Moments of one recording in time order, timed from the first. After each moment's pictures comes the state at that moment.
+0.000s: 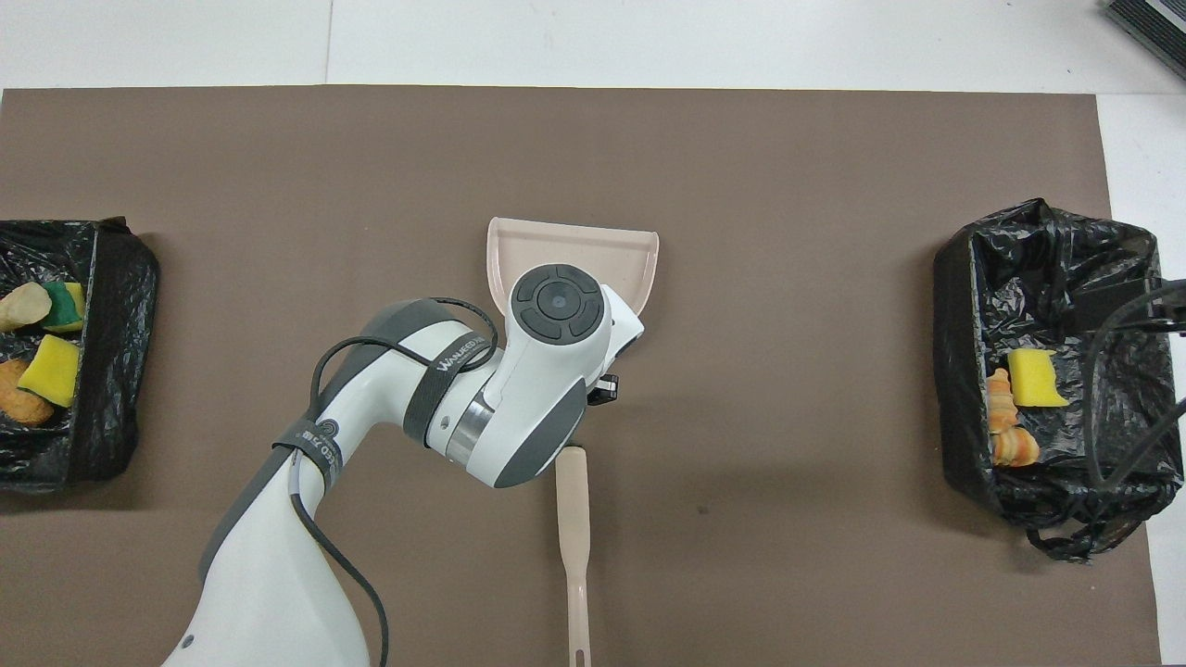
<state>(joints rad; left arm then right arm) -0.70 0.40 0.01 -1.72 -0.07 1.99 -0.49 -0.03 -0.05 -0.01 -1.55 -0.01 1.51 -0.02</state>
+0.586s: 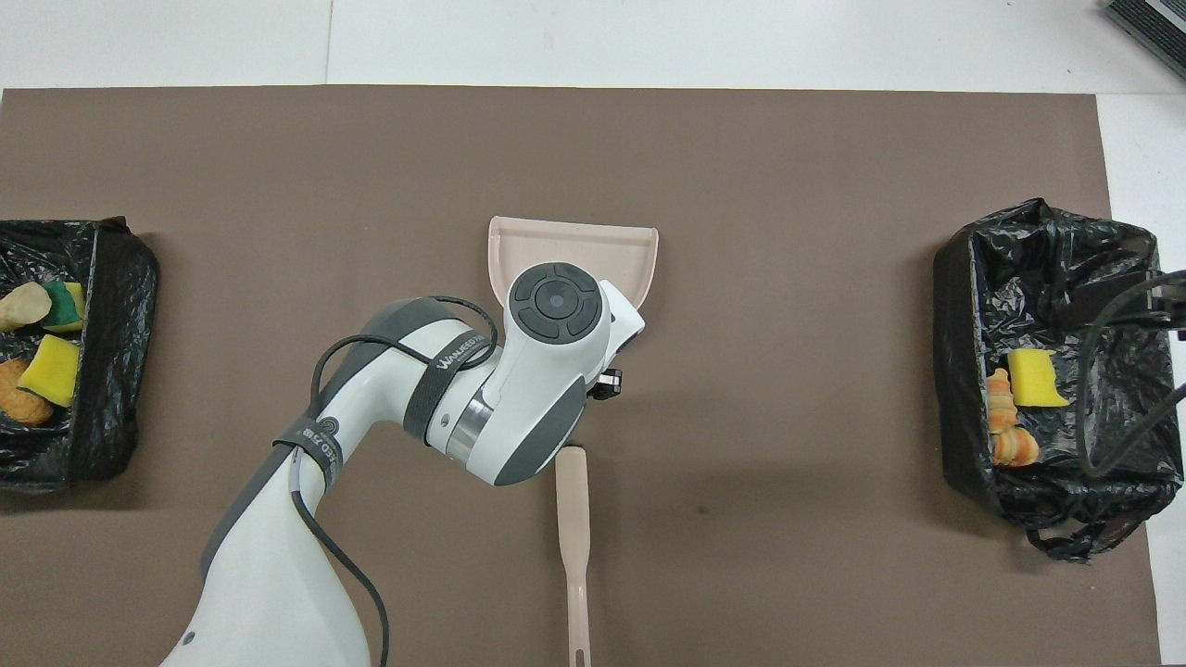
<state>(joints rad) -0.70 0.40 0.01 -1.72 -0.07 2.02 -0.49 -0.03 -0.05 -0.02 -1.55 -0.01 1.51 0.05</state>
